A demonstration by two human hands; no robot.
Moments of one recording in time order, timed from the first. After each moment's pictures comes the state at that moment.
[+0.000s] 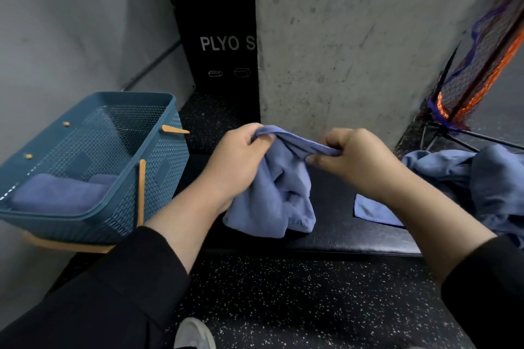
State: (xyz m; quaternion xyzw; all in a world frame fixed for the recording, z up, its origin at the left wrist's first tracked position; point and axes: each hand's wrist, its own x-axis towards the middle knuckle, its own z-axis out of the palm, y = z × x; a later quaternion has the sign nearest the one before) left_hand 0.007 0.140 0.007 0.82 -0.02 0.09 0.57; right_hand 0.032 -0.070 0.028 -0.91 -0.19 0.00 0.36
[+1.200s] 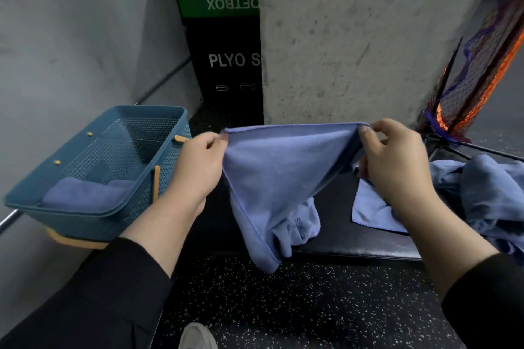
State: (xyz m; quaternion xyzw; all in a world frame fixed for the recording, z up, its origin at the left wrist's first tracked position) left_hand -0.019 0.172 0.025 0.83 0.15 0.19 0.50; right_hand 0.019 -0.103 0.035 -0.88 -0.01 -0.20 0.43
